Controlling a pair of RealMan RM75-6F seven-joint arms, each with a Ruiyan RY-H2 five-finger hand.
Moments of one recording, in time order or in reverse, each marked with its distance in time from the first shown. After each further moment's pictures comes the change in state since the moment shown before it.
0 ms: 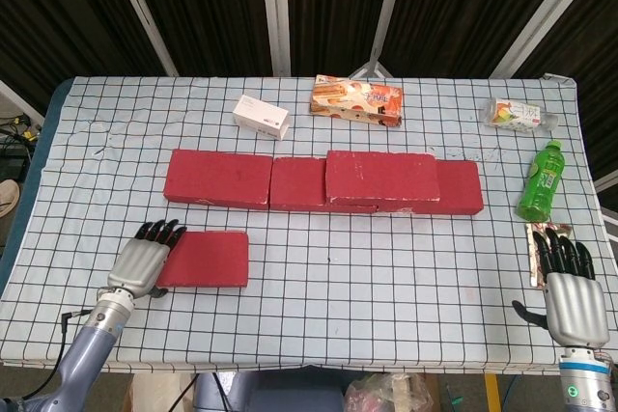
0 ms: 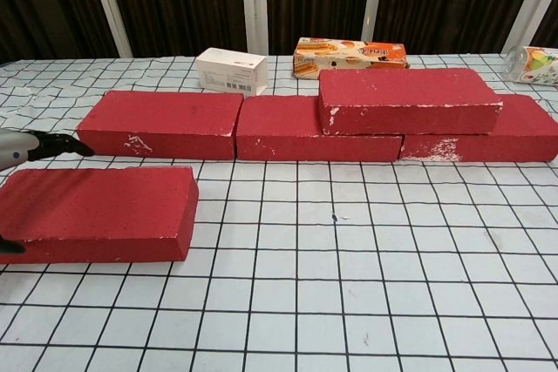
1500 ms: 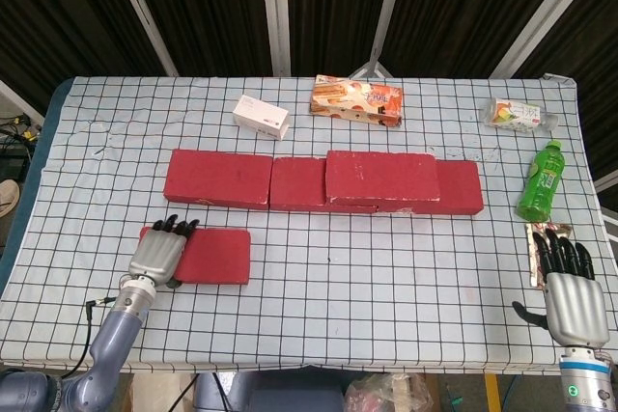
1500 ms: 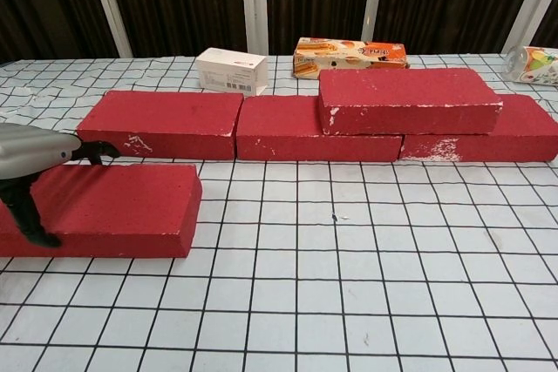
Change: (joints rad) left arm -0.156 -0.103 -0.004 0.037 -0.226 0.061 0.123; right arm -0.027 0.008 0.039 -0.007 -0.001 -0.043 -0.009
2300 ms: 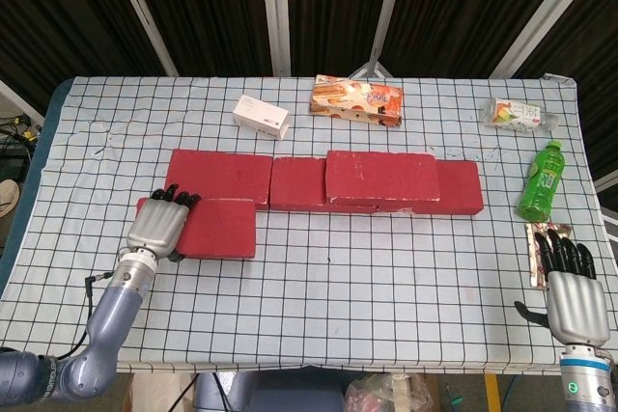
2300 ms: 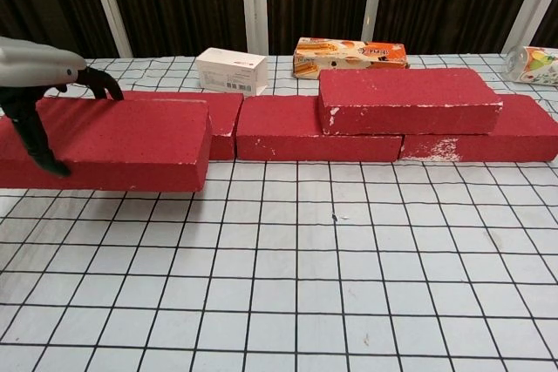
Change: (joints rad) left arm -0.160 0.148 -0.147 -0.165 -0.238 0.038 0.114; right arm 0.003 -0.005 0.020 0.006 0.046 -0.025 -0.020
